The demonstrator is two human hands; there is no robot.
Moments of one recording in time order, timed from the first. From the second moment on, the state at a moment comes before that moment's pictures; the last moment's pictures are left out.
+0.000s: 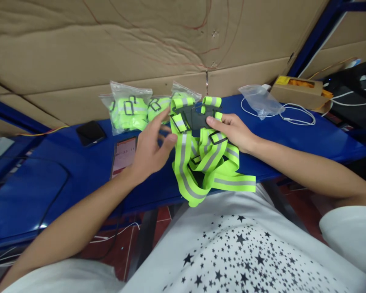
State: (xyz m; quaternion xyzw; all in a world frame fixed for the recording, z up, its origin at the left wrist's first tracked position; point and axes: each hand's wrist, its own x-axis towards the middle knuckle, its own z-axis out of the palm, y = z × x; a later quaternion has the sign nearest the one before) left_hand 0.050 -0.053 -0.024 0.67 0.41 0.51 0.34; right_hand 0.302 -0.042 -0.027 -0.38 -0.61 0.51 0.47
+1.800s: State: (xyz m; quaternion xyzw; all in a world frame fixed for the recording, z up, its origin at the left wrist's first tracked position) left_hand 0.050 -0.043 -0.031 0.90 0.21 0.28 -0.25; right_hand 0.300 -0.054 -0.034 -0.28 -0.90 -0.22 0.25
